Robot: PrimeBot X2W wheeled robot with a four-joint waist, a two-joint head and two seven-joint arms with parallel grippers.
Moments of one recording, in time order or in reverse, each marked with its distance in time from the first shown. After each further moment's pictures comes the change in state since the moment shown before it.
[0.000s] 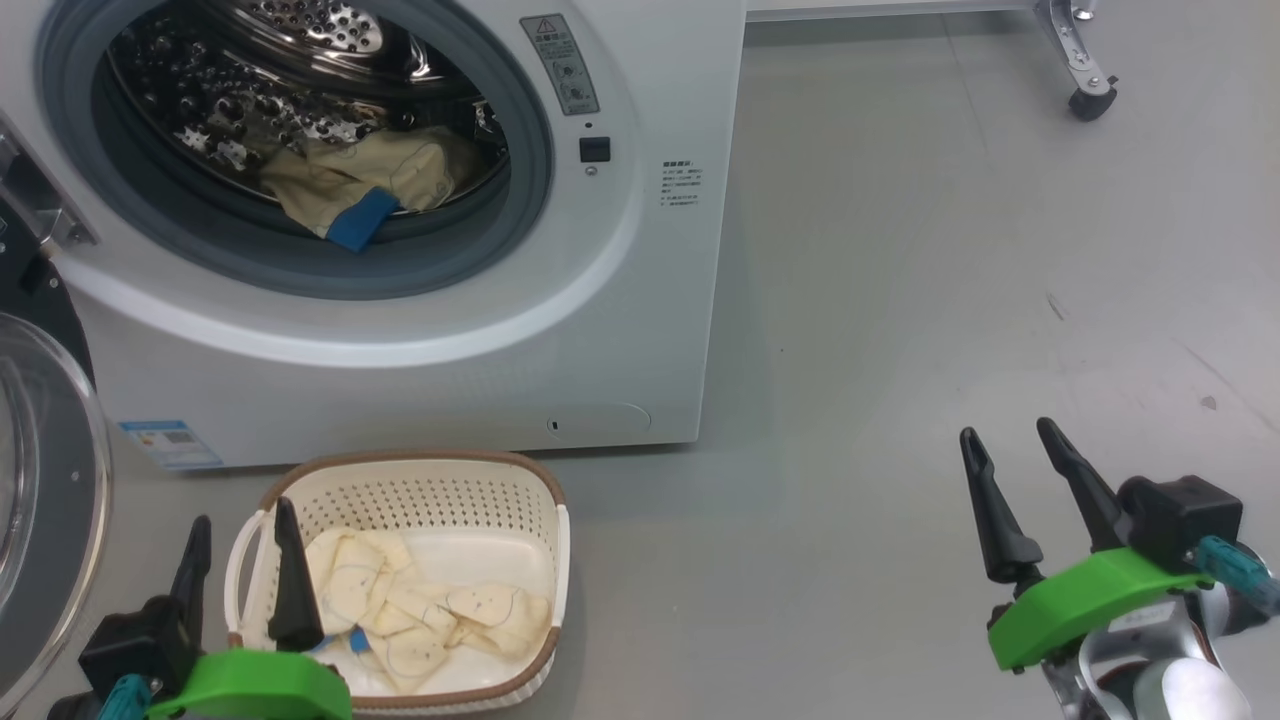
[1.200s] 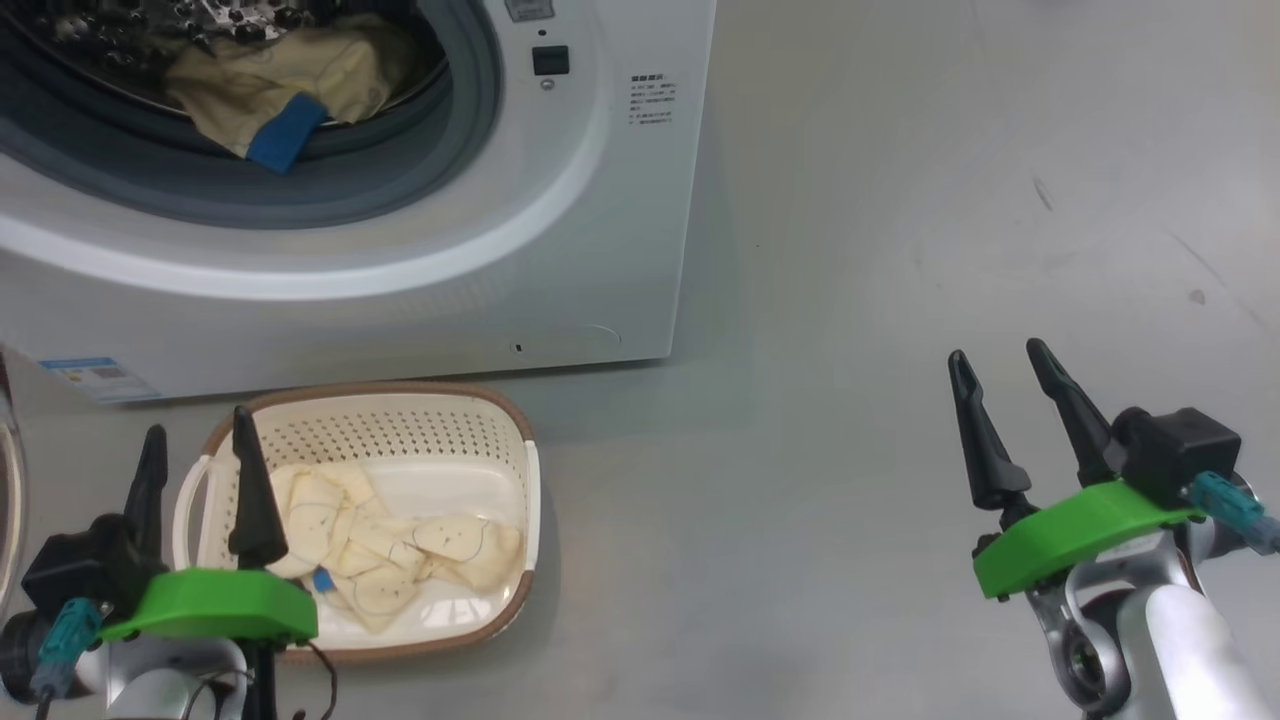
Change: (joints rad) left arm -0.128 0.045 0.008 -0.001 -0.039 0.001 0.000; right arm -0.137 0.000 0.022 0.071 0.007 0.000 -0.057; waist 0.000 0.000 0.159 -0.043
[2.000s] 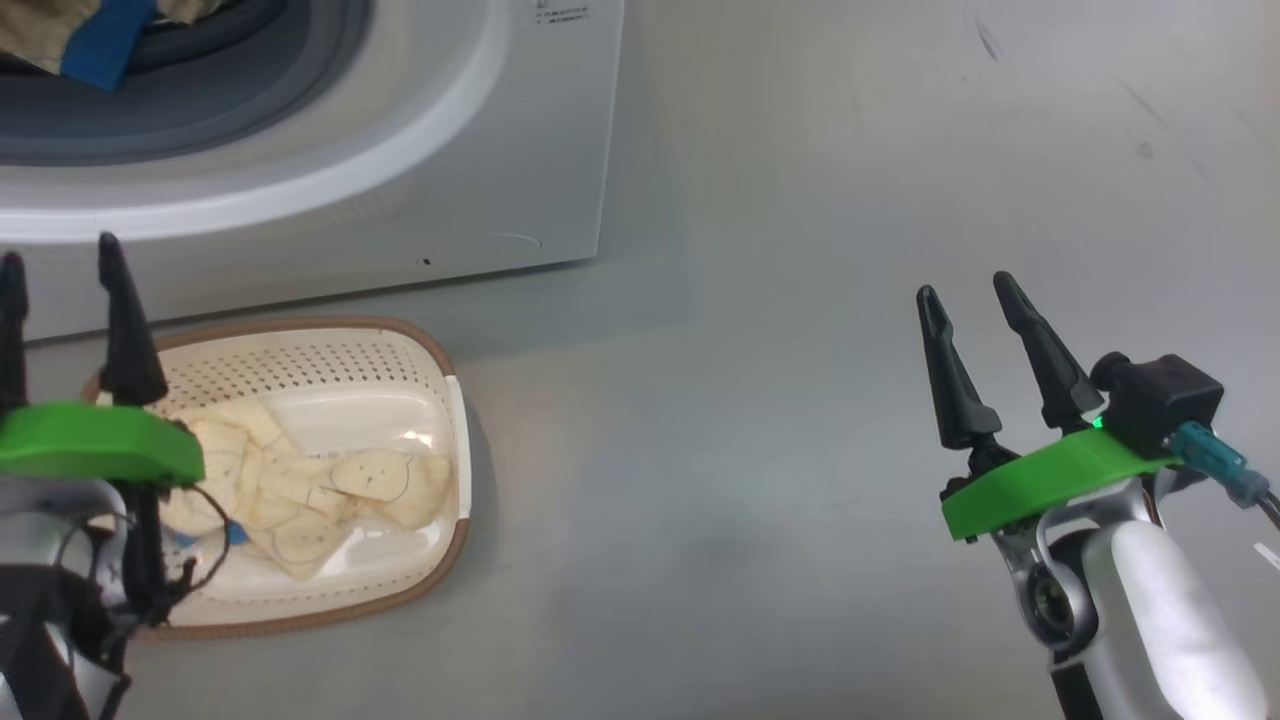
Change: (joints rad) left arm -0.319 0.178 -0.049 0.114 -0.129 -0.001 0.016; right arm -0.142 0.000 0.073 0.108 0.071 0.000 -0.118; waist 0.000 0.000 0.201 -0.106
